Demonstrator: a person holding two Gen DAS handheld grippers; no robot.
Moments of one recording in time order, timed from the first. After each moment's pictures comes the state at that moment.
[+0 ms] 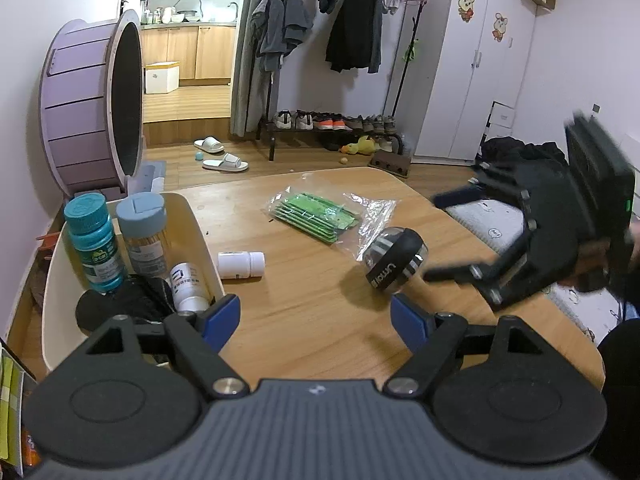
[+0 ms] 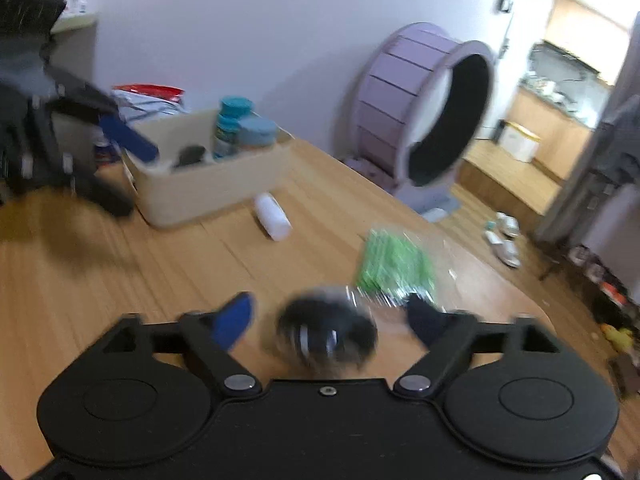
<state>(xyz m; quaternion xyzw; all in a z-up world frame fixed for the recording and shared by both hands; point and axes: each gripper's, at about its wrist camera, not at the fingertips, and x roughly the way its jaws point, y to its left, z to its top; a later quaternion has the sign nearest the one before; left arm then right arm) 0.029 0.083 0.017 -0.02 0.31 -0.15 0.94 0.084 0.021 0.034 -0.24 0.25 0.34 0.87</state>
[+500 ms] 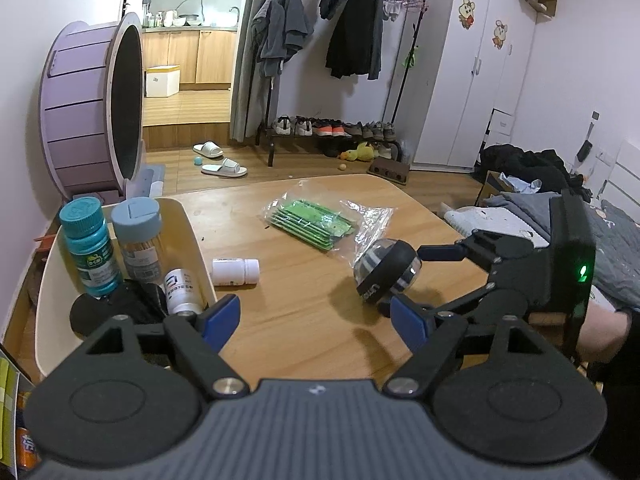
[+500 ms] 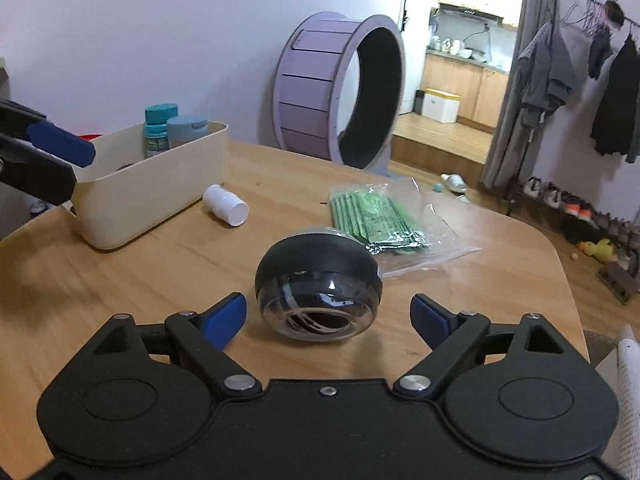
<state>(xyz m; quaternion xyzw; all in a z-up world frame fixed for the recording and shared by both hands) 0.029 0.080 0.018 -0.03 0.30 -0.15 0.94 0.080 0.028 -0.016 -0.13 0.26 0.24 0.93</state>
